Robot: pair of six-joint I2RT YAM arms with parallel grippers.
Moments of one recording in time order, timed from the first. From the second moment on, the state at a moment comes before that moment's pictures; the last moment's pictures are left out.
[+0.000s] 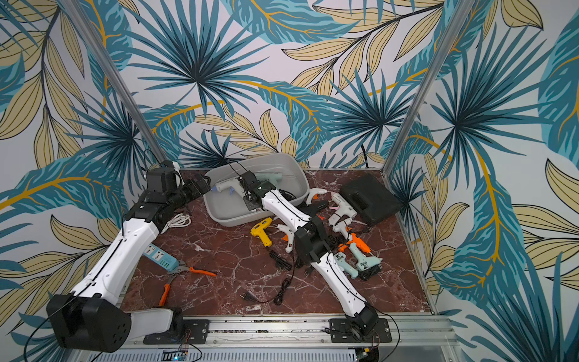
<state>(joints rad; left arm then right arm) -0.07 1.29 1.20 -0.42 0.06 -0.61 0.69 2.66 2.59 -0.89 0.24 0.11</state>
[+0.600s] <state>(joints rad) -0.10 1.26 1.15 -0.48 0.05 -0.61 0.69 2.62 2.56 -0.83 0.24 0.11</state>
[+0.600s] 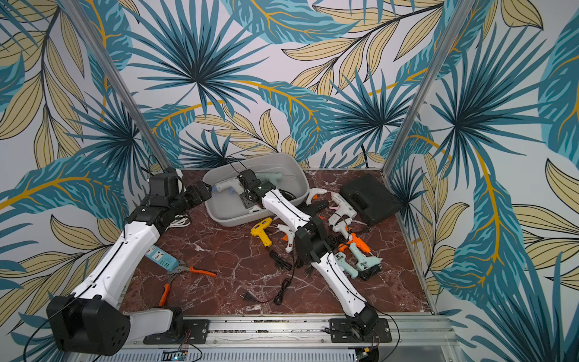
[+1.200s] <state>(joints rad) -0.50 1.16 0.96 -0.54 -0.29 -0.83 0.59 1.81 1.73 -0.65 0.34 0.34</state>
